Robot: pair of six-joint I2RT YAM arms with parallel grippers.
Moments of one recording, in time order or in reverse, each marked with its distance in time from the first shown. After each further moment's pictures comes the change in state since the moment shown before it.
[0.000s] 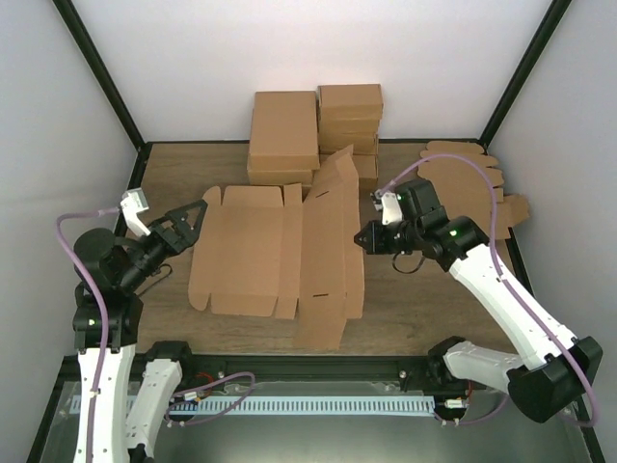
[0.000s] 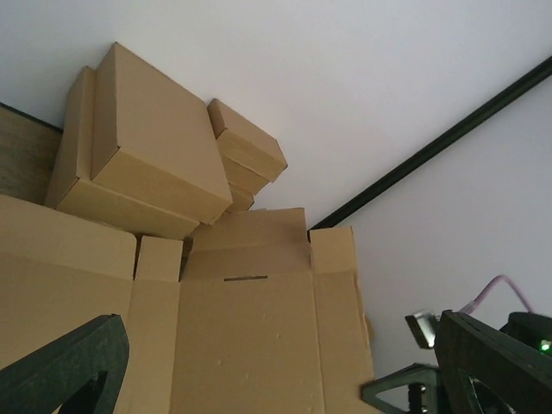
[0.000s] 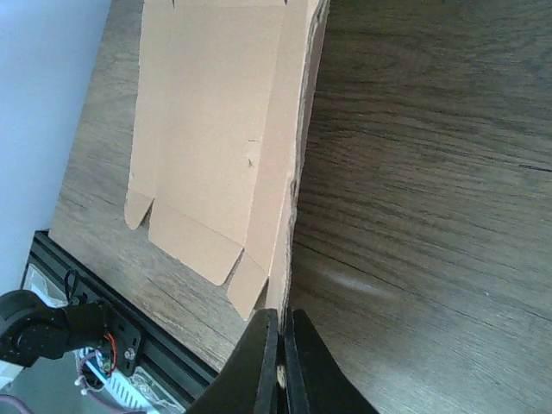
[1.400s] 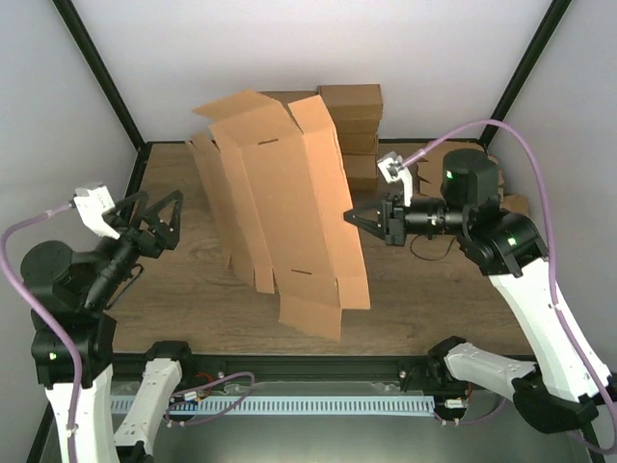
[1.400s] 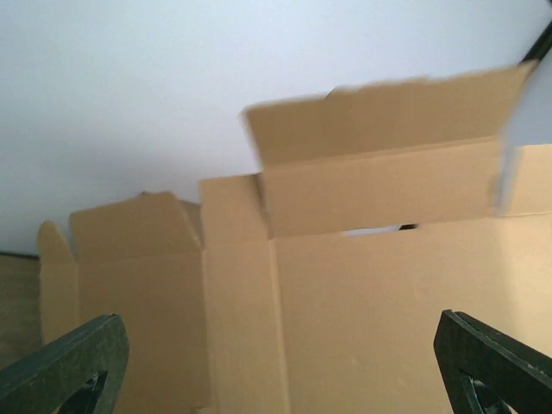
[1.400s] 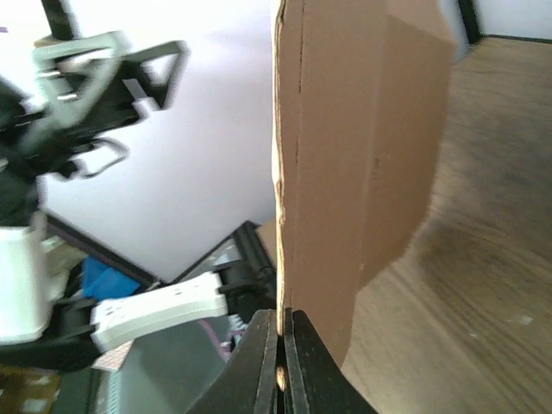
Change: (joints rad) left arm 0.000 0.040 0.345 -0.192 -0.137 0.292; right arm 0.016 -0.083 0.365 0.013 -0.465 -0.127
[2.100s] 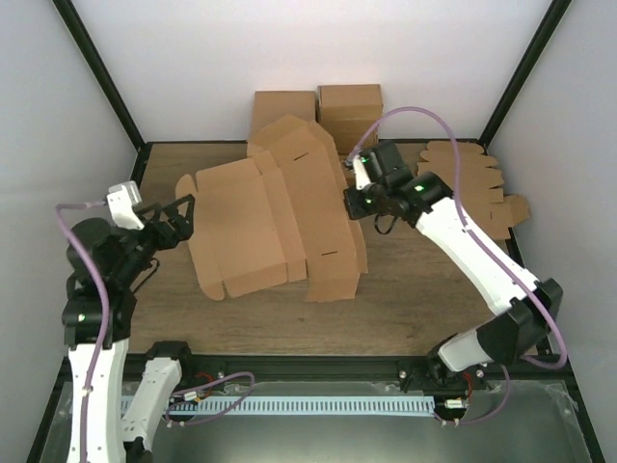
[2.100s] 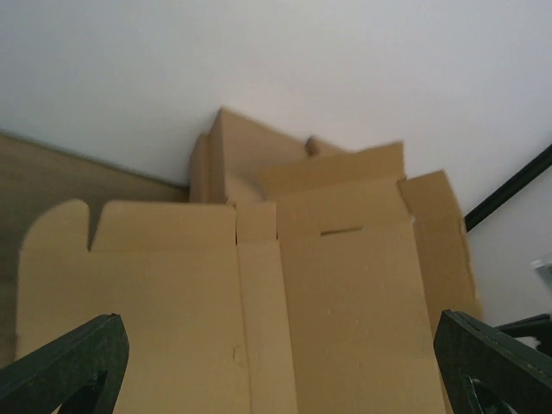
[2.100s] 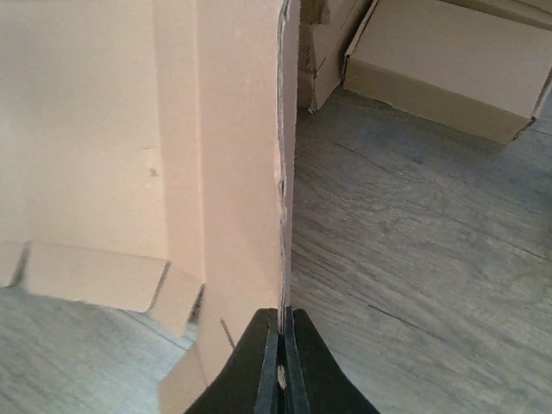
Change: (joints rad) left arm 0.000 0.010 -0.181 0.026 -0.093 0.018; right arm 0.048 0.390 0.021 -0.093 0.798 -0.135
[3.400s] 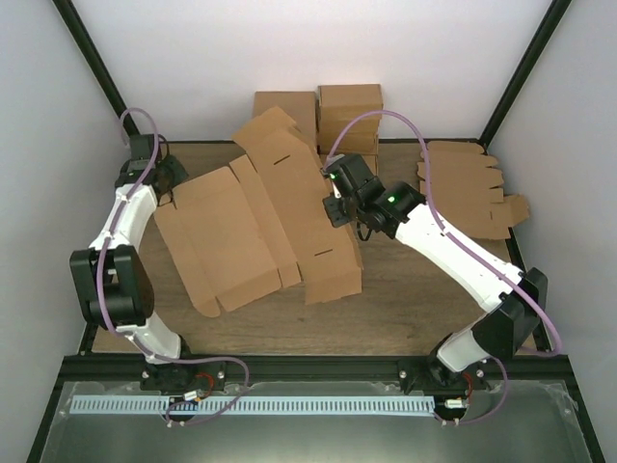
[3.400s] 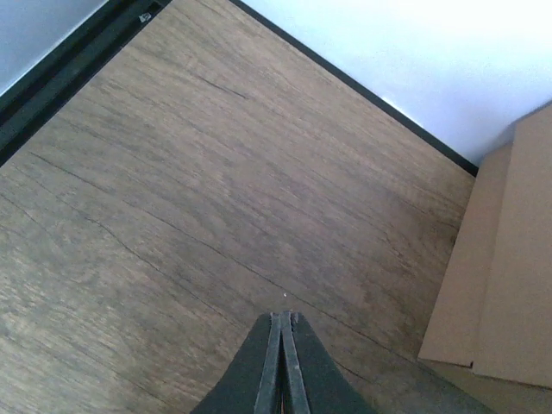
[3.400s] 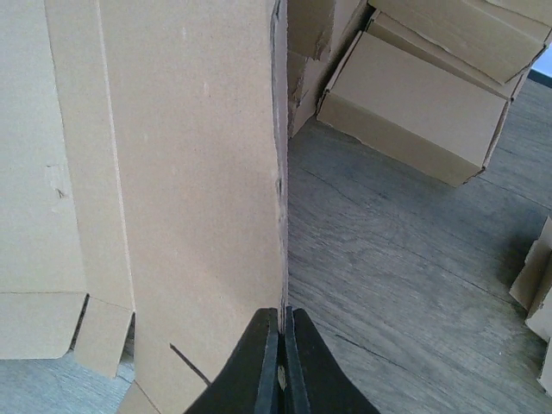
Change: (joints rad) left arm 0.100 1.006 0.241 0.192 -0.332 -0.029; right arm 0.199 0.080 0.009 0.069 0.320 -0.026
